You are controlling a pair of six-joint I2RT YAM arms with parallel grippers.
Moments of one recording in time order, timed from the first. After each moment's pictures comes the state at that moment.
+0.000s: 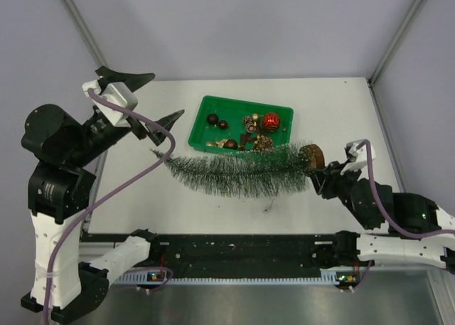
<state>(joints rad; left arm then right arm) -0.31 0.97 1.73 -0.61 0.55 0.31 1.35 0.52 0.97 -0.83 0.93 0.56</state>
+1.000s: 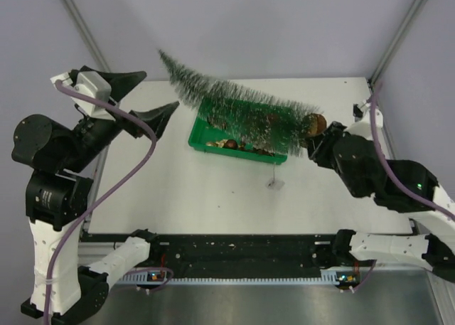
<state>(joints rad) -0.30 0.96 1.76 -0.50 0.41 0.04 1.19 0.89 1.46 -1.08 0.93 0.87</state>
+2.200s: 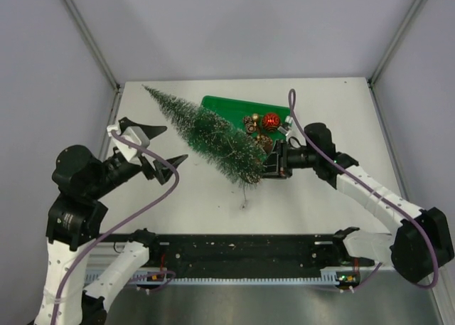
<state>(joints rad) -0.30 0.67 1.27 -0.61 0.56 0.20 0.47 1.15 0.80 -0.18 -0.82 0.89</state>
